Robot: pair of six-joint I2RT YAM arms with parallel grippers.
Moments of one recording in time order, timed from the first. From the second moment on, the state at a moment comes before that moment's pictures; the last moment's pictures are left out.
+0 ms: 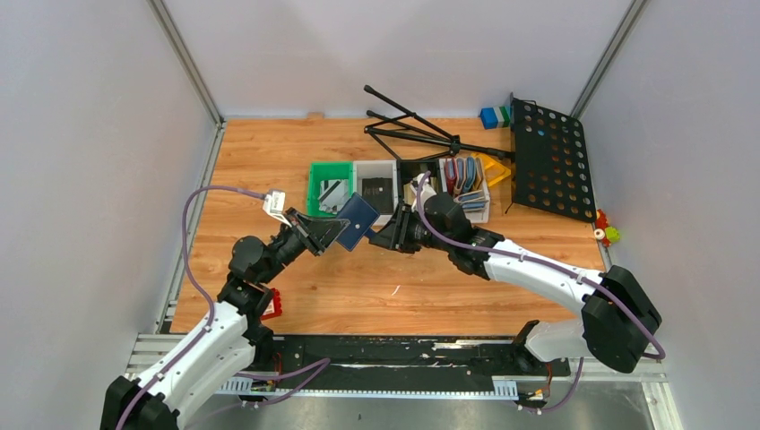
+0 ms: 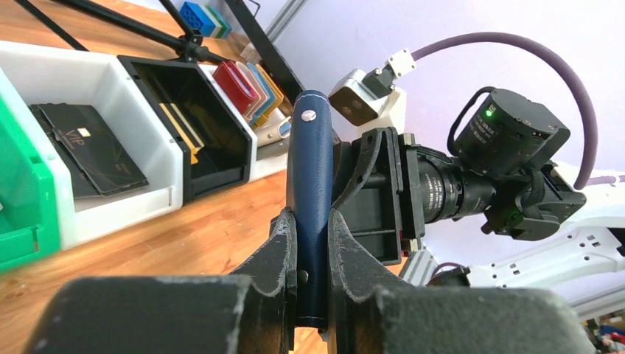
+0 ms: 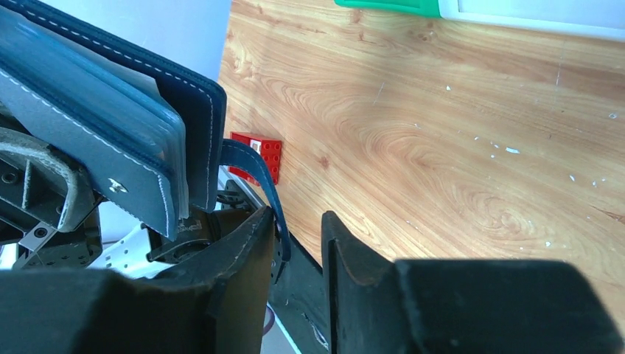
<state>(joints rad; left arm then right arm) -0.46 0.66 0.31 0.52 0.33 -0.77 0.82 1.32 0.81 0.09 -0.23 0.92</state>
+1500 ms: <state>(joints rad) -0.74 1.04 0.41 0.07 0.12 -0.46 0.66 1.44 0.82 -0.29 -0.45 0.52</state>
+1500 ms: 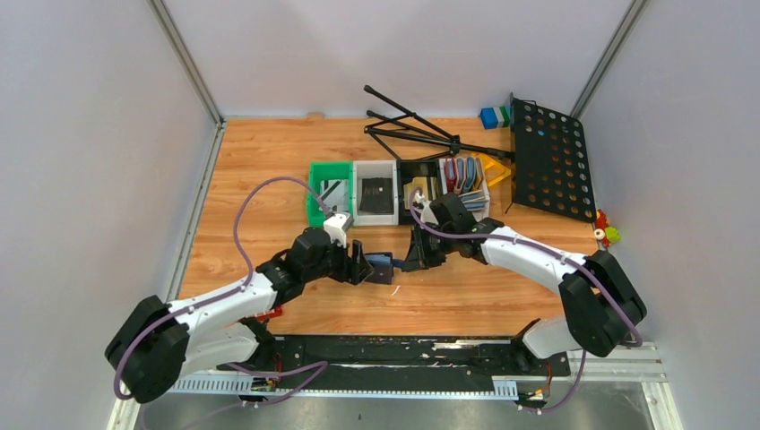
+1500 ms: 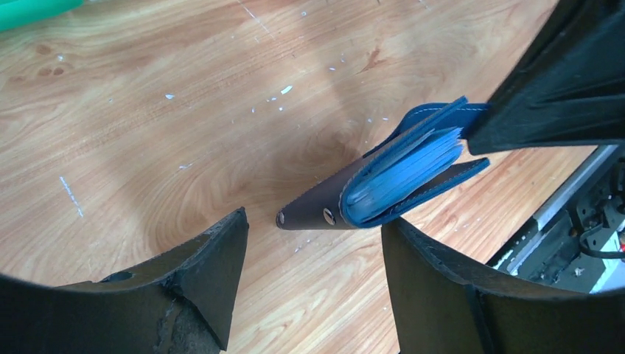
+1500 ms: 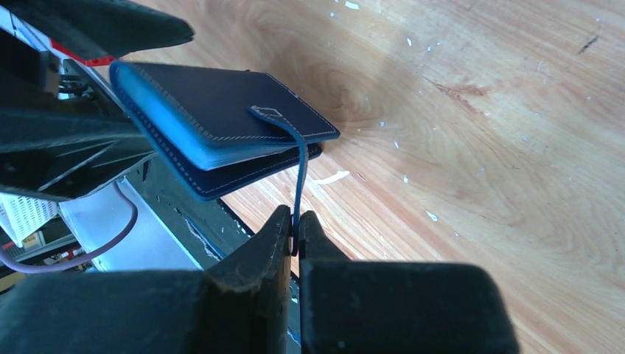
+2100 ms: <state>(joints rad) -0.74 1.27 0.54 0.16 0.10 -0.45 0.64 1.53 0.86 -0.30 -0.46 0.52</state>
